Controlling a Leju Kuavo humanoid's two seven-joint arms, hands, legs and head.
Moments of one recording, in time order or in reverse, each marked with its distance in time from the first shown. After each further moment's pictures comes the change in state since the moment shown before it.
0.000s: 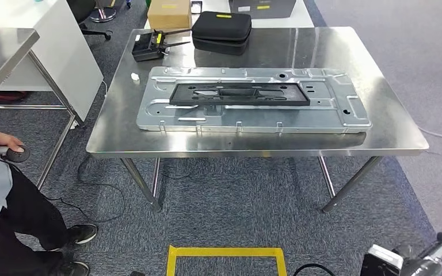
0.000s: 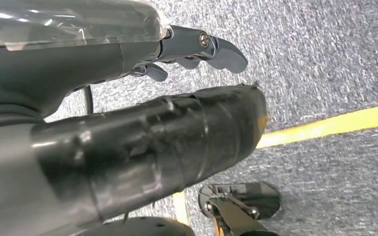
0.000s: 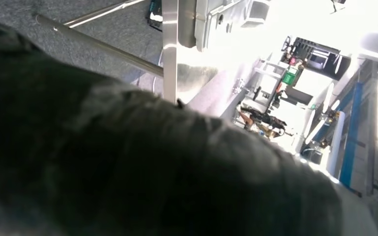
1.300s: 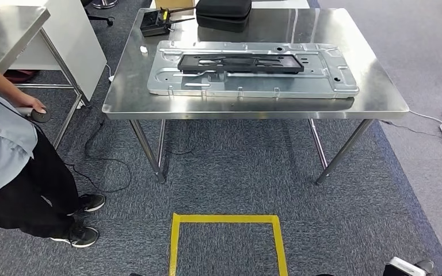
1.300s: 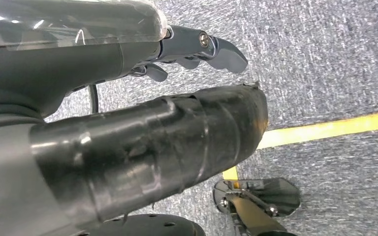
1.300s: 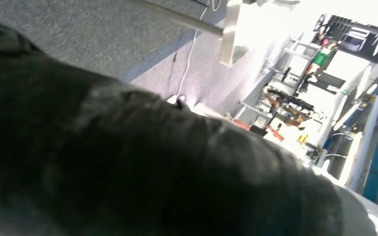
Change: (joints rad) left arm 0.008 -0.001 0.020 0.000 0.004 -0.003 -0.004; right arm 0.052 -0.009 -0.100 -0.019 -0.045 0.000 0.018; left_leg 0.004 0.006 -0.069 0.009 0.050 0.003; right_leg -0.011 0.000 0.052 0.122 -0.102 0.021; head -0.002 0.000
